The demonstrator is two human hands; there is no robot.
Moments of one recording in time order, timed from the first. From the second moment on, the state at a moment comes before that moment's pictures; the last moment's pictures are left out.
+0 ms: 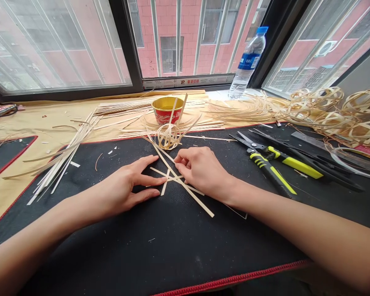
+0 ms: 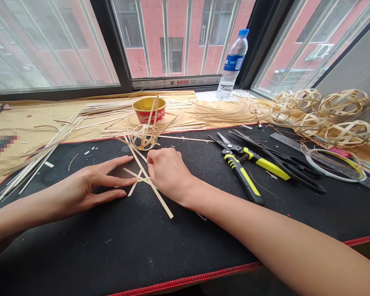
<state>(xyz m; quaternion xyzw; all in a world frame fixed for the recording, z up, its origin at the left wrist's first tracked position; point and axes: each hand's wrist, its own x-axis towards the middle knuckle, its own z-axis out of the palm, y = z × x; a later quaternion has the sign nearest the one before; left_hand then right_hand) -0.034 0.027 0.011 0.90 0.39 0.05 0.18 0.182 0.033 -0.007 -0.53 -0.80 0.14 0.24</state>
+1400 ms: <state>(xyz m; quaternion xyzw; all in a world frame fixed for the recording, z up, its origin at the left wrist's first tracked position) -0.037 0.037 0.007 0.91 0.35 0.07 0.22 0.190 0.040 -0.007 -0.44 -0.85 0.20 0.23</state>
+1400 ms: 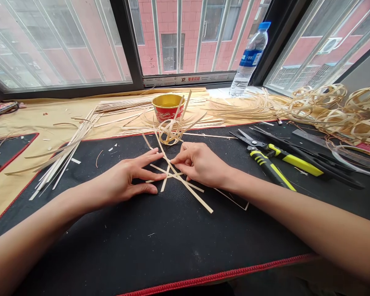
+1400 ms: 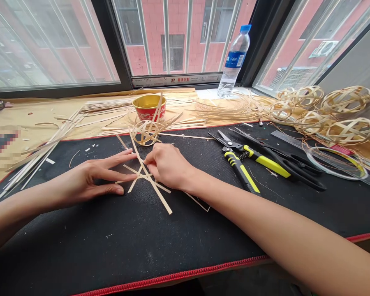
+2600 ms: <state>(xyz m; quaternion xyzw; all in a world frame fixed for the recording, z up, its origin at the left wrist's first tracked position) -0.027 0.033 0.025 0.93 0.34 0.00 0.14 0.192 0.049 0.004 -0.42 -0.80 0.39 0.15</state>
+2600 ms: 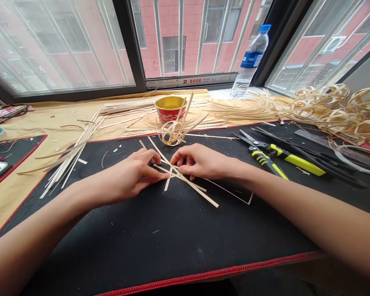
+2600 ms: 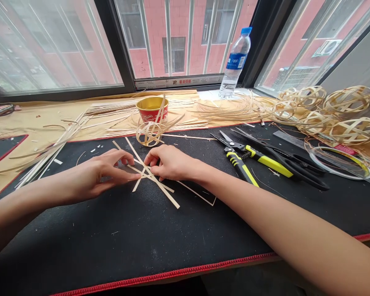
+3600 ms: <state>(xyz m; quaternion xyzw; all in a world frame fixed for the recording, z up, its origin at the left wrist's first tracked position) -0.033 0.029 0.016 0.93 0.33 0.02 0.13 0.211 0.042 0.026 -0.39 -0.88 0.27 0.06</state>
